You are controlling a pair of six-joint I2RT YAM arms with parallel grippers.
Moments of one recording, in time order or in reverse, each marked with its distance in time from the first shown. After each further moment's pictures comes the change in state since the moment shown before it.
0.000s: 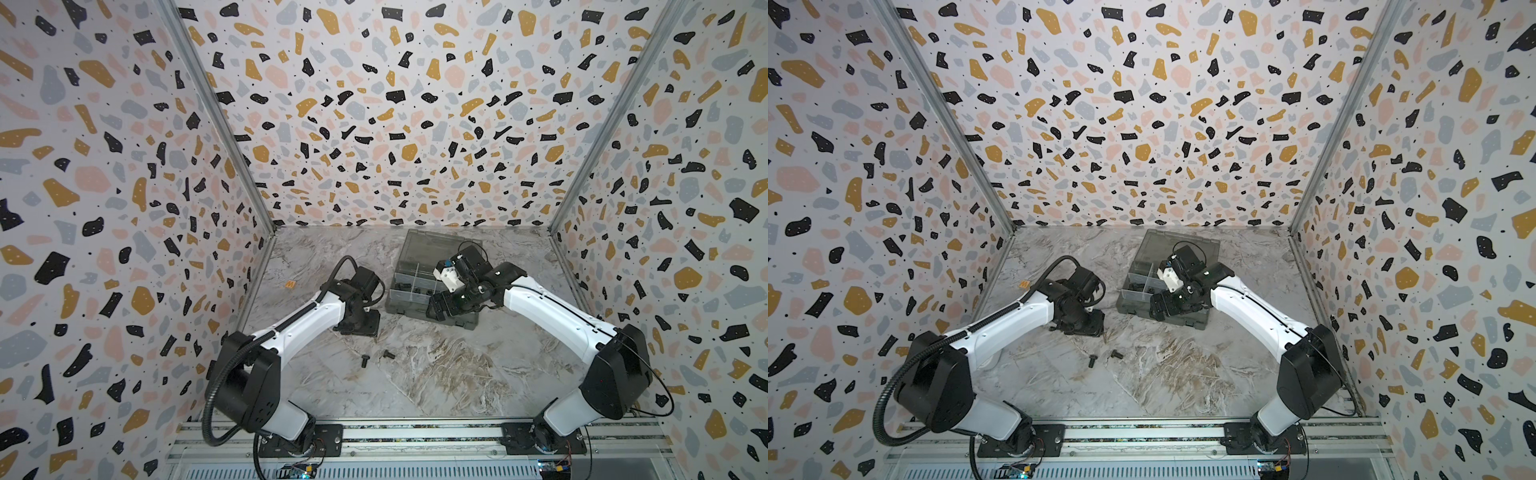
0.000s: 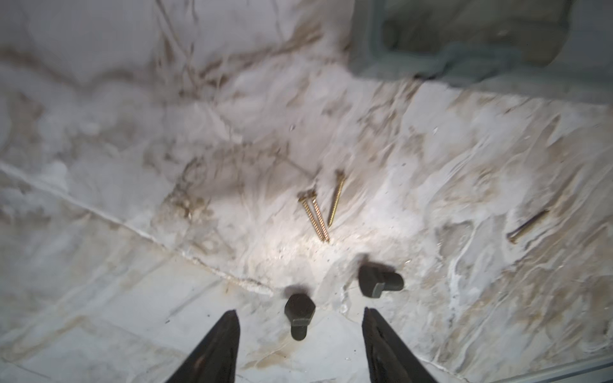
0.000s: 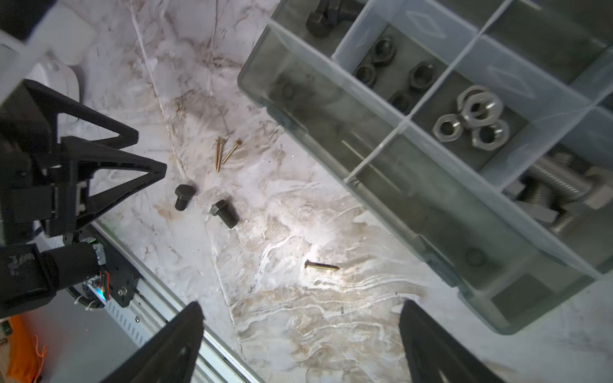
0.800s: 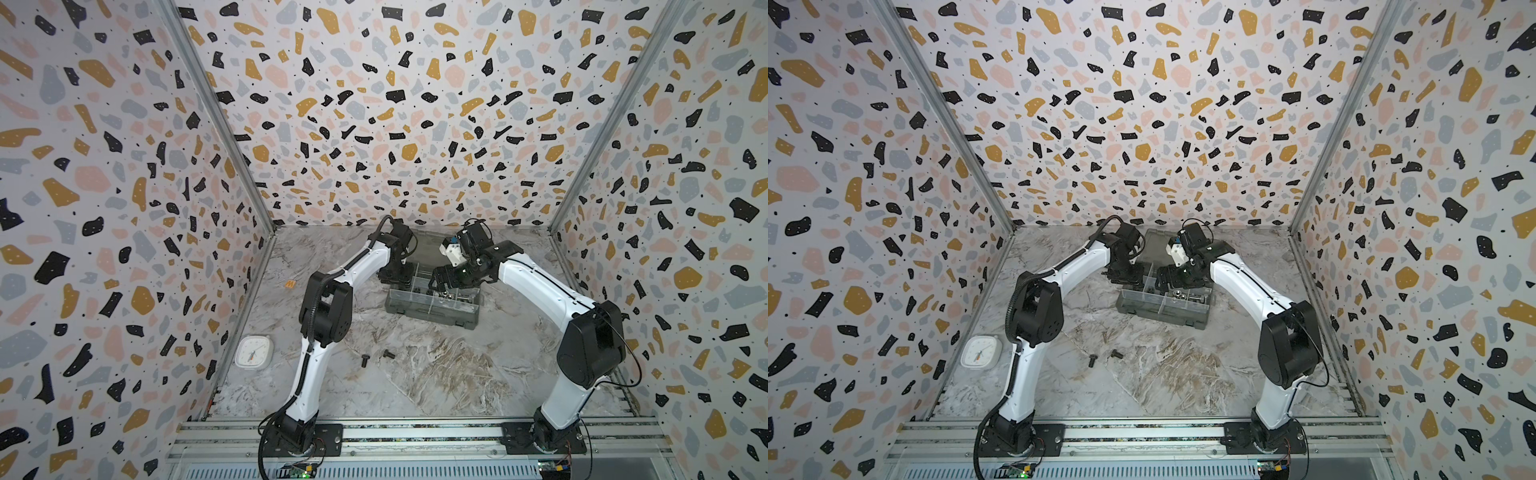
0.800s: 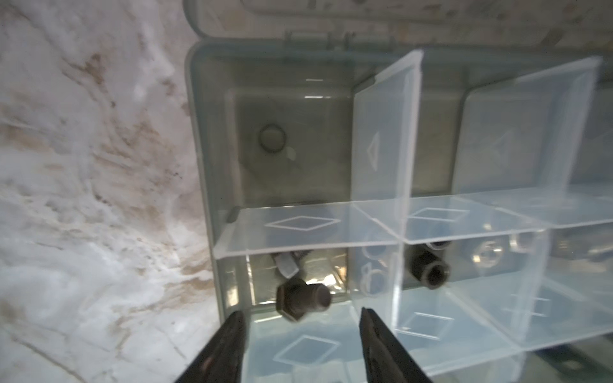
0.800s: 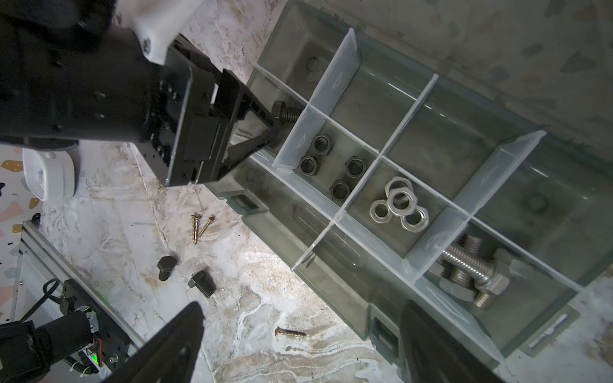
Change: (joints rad) left arm 0.000 0.816 1.036 -0.137 0.058 0.117; right arm -0.168 0.197 0.223 0.022 -0.024 -0.044
